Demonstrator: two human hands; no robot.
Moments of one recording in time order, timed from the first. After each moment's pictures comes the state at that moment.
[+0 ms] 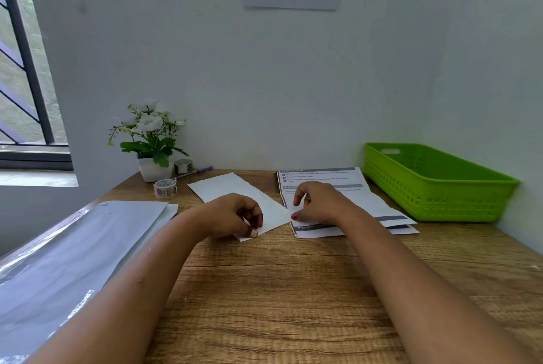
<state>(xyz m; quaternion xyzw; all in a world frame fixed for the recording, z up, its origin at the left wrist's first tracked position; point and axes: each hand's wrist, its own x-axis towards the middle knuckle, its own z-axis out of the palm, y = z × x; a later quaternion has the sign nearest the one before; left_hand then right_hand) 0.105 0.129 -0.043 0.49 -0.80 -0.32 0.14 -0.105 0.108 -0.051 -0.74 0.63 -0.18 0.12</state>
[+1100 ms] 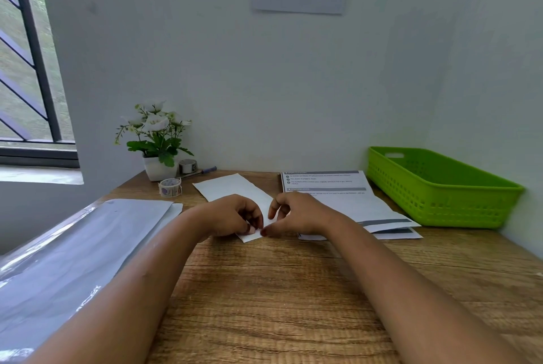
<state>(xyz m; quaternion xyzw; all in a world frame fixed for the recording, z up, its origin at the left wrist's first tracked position) 0.108 0.128 -0.041 0.51 -0.78 -0.33 0.12 -0.071 0.120 -0.053 -0.78 0.55 -0.19 0.22</state>
